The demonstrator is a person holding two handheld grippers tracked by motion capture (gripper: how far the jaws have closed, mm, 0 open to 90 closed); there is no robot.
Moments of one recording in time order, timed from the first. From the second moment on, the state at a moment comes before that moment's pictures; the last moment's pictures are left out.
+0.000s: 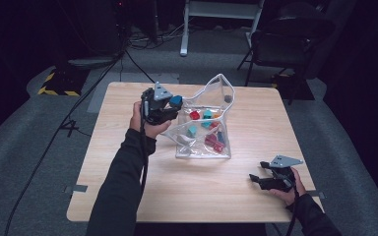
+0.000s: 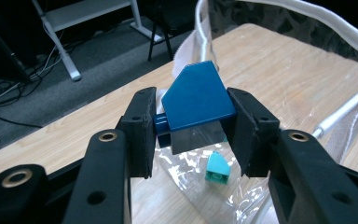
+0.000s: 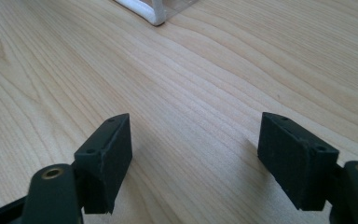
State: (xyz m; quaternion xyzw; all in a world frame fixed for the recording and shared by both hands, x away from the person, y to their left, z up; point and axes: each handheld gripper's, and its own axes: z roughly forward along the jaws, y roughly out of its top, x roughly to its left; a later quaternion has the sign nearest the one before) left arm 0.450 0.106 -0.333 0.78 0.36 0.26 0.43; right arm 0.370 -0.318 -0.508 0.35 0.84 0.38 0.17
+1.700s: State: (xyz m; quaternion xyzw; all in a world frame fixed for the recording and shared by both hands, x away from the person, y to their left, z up) left arm 0.448 0.128 -0.329 0.76 0.41 0.26 0.43; right arm 0.370 -0.318 -0.508 0.34 0.84 0.38 0.16
